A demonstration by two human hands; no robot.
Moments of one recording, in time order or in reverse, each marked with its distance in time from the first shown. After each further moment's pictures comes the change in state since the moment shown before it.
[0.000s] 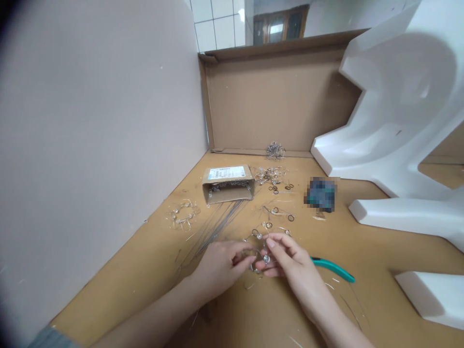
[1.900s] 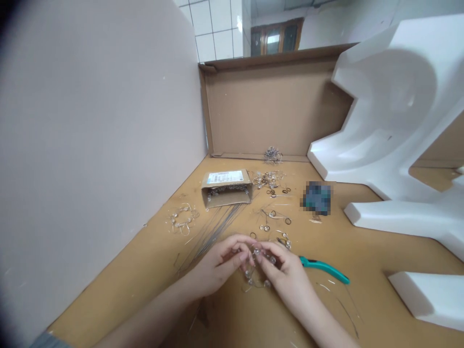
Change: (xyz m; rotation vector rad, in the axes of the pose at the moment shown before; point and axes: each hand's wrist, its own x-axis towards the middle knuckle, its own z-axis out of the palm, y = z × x) left_hand 0.001 -0.006 -0.003 -0.937 -0.144 0.035; right_hand 0.007 0.012 0.000 -0.299 0.034 -0.282
